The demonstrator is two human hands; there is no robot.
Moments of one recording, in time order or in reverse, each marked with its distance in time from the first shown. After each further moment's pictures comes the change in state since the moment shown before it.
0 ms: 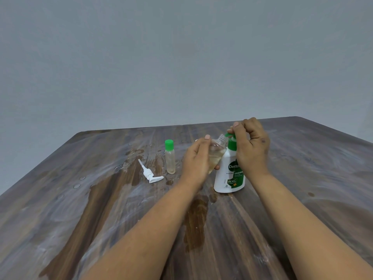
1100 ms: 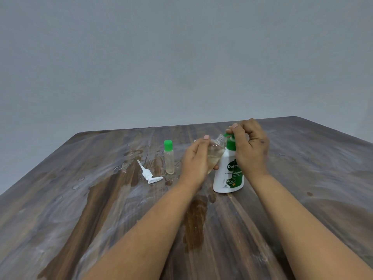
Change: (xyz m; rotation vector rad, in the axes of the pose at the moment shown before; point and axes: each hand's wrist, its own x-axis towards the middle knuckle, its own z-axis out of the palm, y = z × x) left_hand -0.001 0.001 0.000 0.007 -0.001 -0.010; right_hand -0.002 -0.006 -0.002 -0.010 0.012 0.006
